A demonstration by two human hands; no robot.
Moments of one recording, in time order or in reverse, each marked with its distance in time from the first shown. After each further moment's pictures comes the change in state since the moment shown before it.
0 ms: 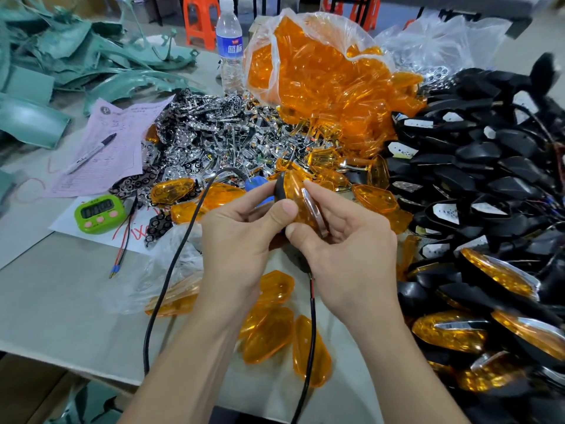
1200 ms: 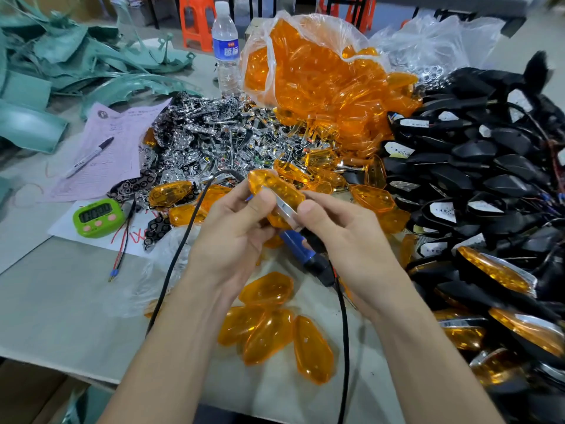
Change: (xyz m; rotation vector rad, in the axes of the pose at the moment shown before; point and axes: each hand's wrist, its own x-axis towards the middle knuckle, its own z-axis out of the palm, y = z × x) left_hand 0.026 -0.004 -0.019 -0.227 -0.247 -0.150; right_hand 0.022 0.011 -0.017 0.099 -0.212 0.160
